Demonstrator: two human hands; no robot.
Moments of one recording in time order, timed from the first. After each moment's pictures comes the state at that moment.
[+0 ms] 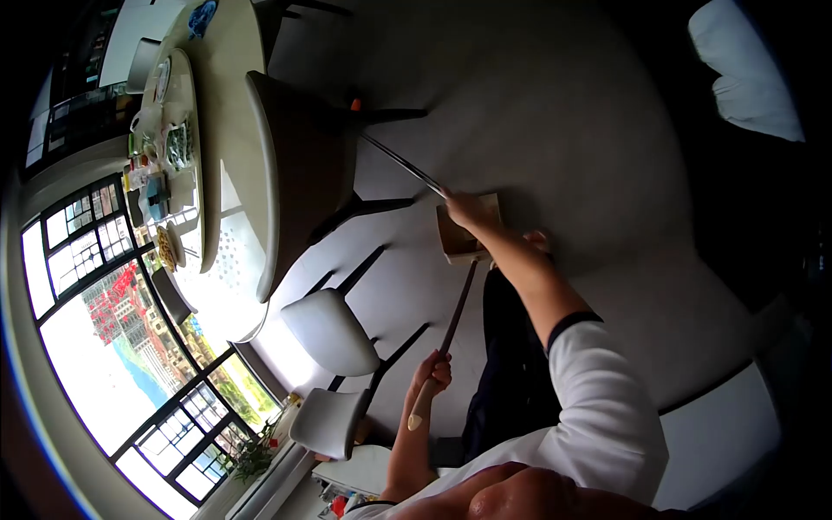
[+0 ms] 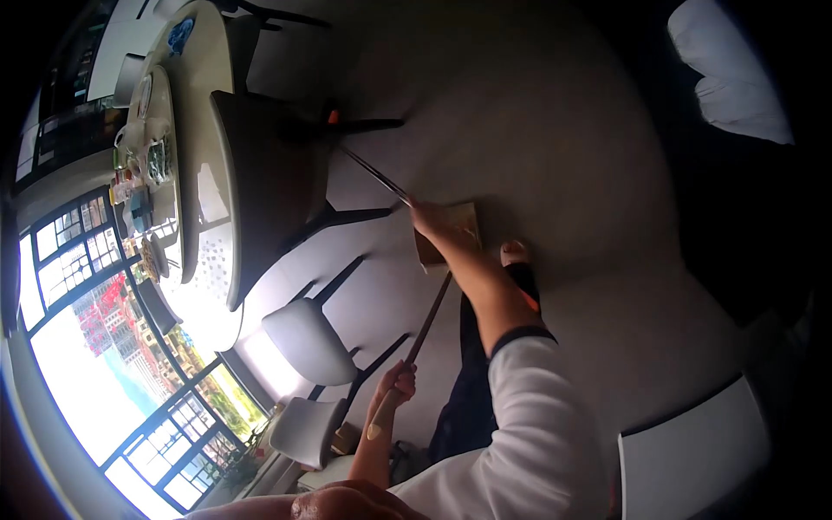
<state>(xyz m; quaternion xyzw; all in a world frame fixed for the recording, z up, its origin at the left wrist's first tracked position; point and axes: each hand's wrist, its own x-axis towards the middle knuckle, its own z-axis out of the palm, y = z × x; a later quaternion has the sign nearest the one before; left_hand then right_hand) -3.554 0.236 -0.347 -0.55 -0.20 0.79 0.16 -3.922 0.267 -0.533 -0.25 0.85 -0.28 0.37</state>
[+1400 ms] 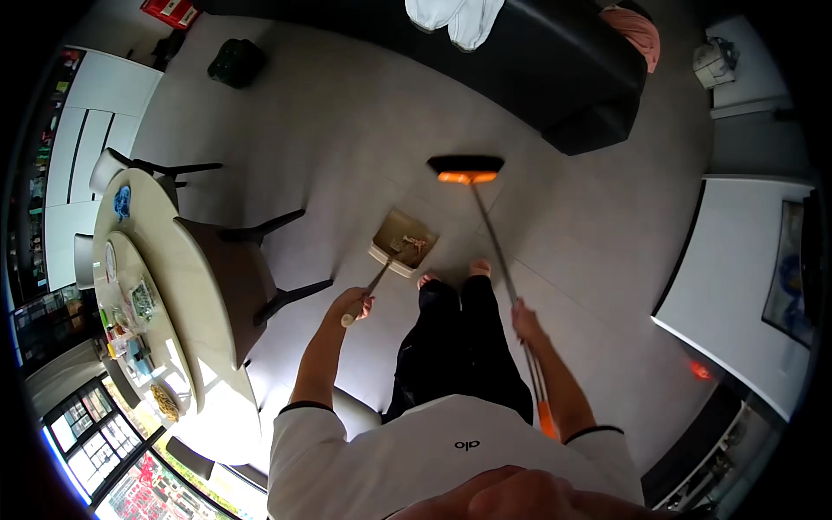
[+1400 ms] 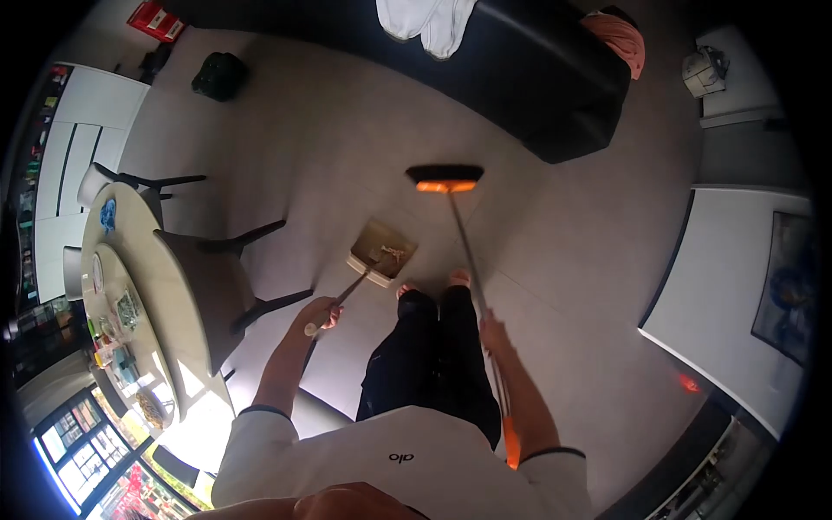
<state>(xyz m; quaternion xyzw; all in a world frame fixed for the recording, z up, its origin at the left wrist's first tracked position) -3.777 0.225 -0.386 -0.52 0.33 0.49 0.62 -3.545 0.640 -0.303 0.39 0.76 -0.37 0.36</state>
